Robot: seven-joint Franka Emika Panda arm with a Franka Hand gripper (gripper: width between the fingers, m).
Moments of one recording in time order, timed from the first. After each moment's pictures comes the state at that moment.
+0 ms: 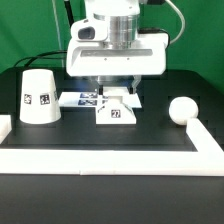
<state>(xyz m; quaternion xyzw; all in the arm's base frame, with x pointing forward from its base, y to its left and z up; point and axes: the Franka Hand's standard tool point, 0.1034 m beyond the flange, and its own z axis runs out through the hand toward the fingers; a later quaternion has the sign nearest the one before) 0.429 0.011 0.053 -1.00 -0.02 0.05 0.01</state>
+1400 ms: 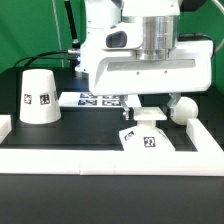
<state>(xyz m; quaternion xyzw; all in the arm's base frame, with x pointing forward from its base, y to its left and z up) 0.580 0.062 0.055 -1.00 -0.04 -0.02 0.02</state>
